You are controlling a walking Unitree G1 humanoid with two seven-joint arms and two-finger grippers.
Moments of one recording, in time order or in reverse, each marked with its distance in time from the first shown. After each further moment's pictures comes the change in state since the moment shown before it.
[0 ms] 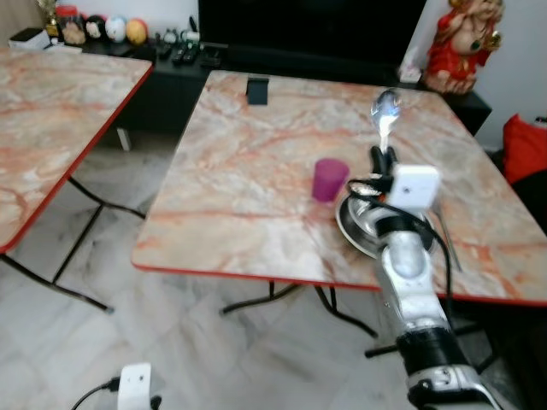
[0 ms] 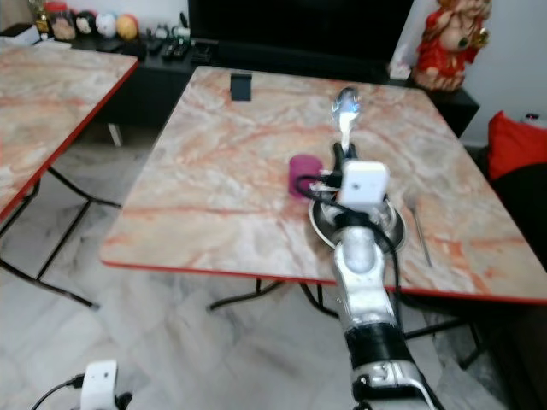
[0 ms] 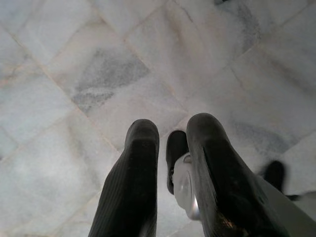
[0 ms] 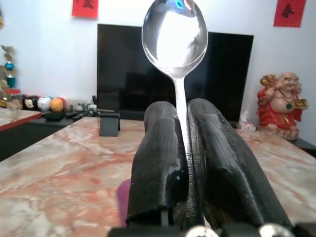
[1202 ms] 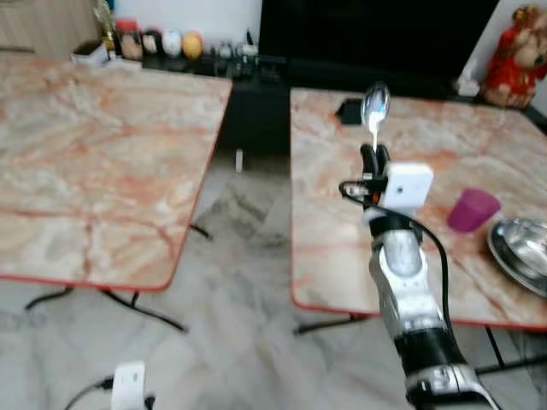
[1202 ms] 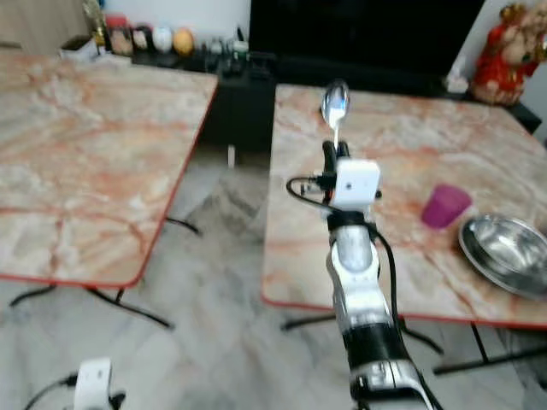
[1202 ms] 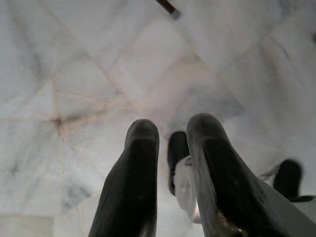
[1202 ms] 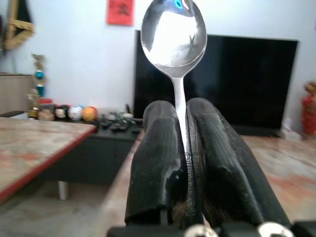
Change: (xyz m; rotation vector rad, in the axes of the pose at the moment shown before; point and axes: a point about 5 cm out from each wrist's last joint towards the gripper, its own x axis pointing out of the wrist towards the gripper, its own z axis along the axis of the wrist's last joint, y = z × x) left arm 0.000 0.002 -0.001 -0.005 0.003 0.008; right arm 0.000 -0.002 0.004 0.000 -0.017 0.003
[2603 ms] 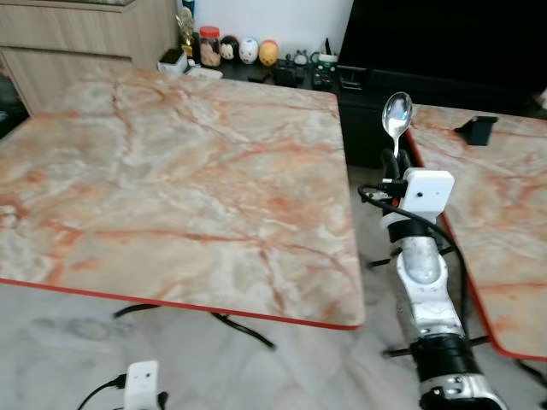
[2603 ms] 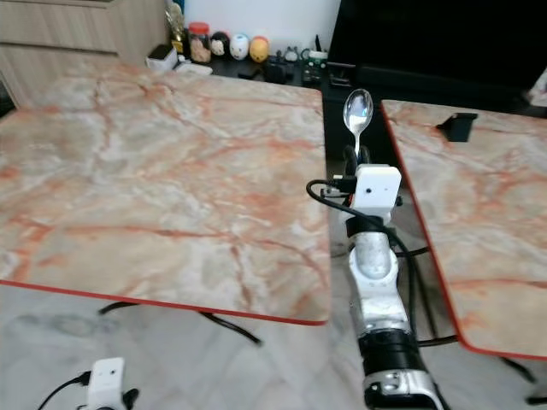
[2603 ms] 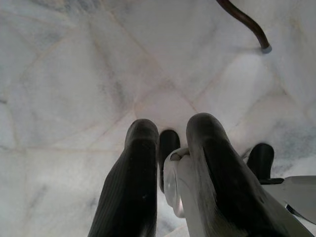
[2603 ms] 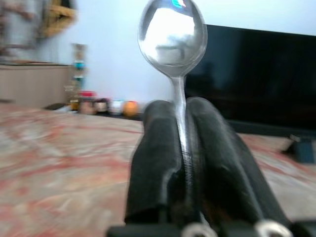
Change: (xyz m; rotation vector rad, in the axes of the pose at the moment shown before) left arm 0.000 -0.003 -0.002 0.005 -0.002 -0.010; right arm -0.009 -0.006 -0.009 -0.009 0.040 -0.008
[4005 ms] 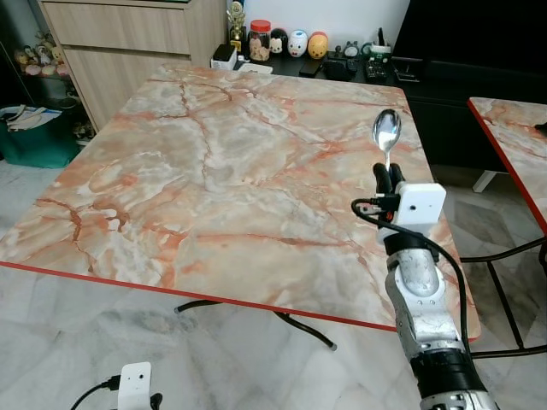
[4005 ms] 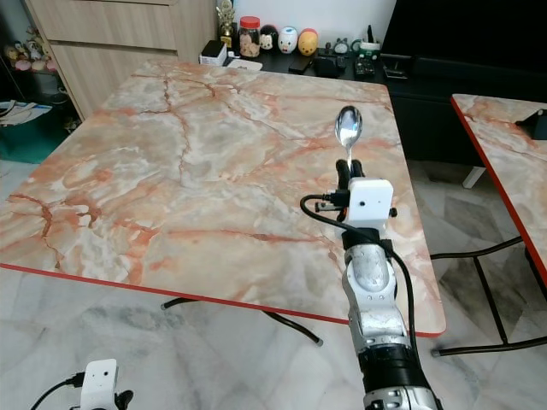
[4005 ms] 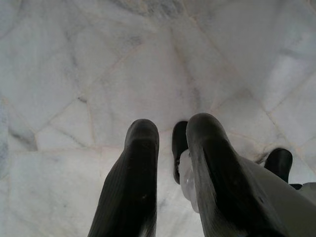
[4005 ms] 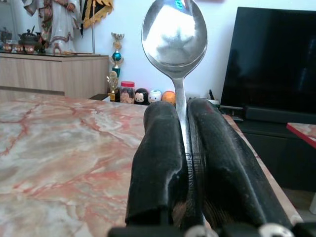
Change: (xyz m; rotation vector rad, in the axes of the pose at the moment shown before) left arm 0.000 -0.002 0.000 -0.002 0.003 -0.007; right arm -0.012 -0.014 -0.004 -0.035 0.031 -0.011
